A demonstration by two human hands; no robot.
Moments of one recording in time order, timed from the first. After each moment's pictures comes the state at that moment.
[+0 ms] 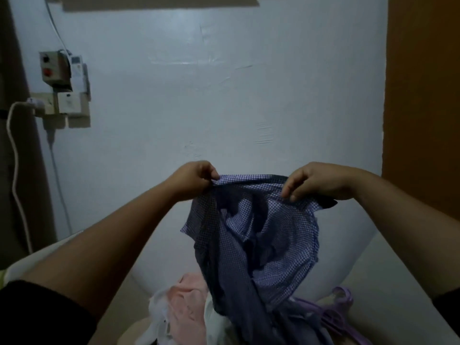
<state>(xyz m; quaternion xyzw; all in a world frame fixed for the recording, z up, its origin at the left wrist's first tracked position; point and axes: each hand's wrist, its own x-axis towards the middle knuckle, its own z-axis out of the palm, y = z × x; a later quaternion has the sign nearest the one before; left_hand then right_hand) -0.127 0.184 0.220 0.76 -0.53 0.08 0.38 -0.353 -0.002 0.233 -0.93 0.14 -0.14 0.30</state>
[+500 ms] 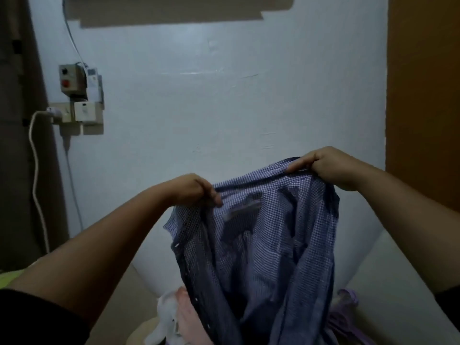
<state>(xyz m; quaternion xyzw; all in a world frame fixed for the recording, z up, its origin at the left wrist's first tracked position) -0.138 0.224 0.223 0.79 -0.54 -0.02 0.30 -0.364 0.022 0.250 -0.87 0.19 -0.33 0.31</state>
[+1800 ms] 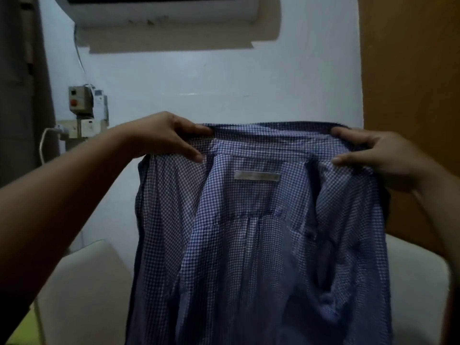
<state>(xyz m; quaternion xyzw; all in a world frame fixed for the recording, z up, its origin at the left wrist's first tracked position) -0.216 0.326 0.322 0.74 -0.59 0.06 0.33 -0.488 0.088 0.261 -0.81 0.10 -0.47 0.34</state>
